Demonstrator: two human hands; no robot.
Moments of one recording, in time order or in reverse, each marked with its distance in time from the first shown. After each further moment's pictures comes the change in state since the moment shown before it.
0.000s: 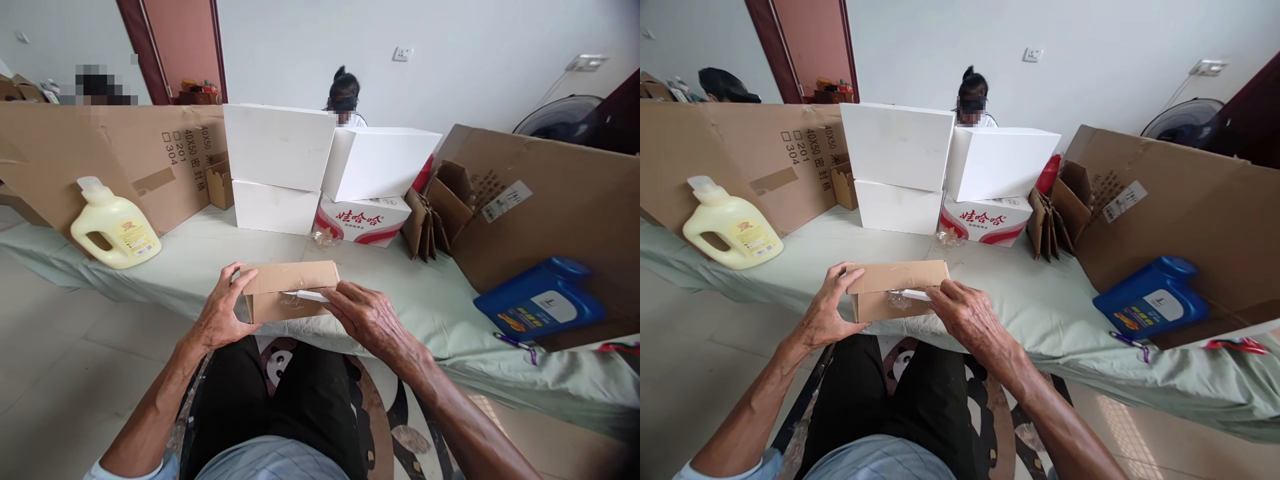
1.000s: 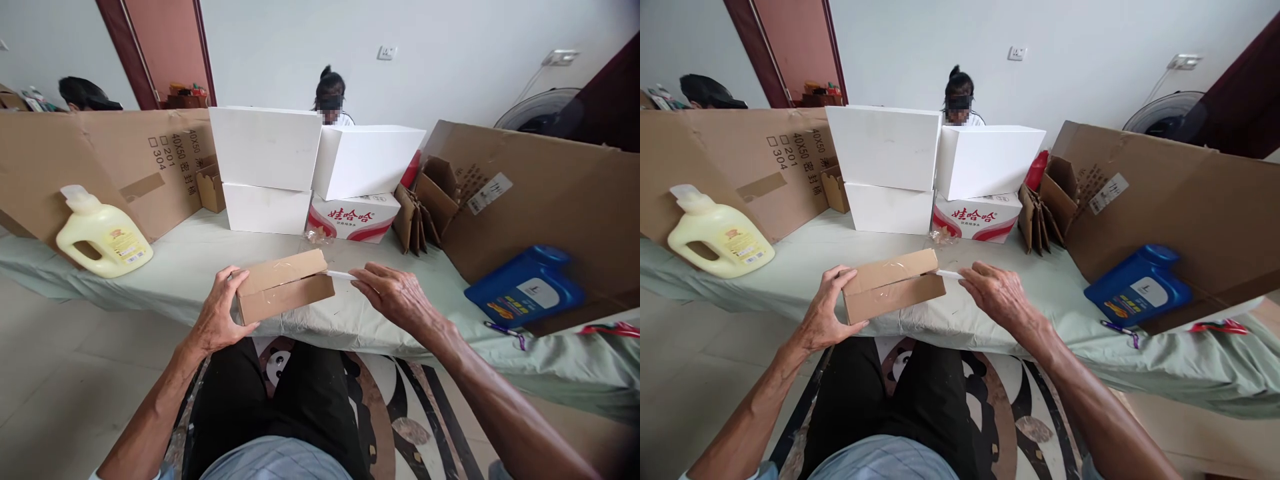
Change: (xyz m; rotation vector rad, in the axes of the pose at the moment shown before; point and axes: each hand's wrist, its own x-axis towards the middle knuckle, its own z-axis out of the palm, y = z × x) left_hand 0.002 -0.003 0.012 0.017 0.047 0.053; right_hand -0.024 0.065 -0.017 -0.168 -0.003 0.110
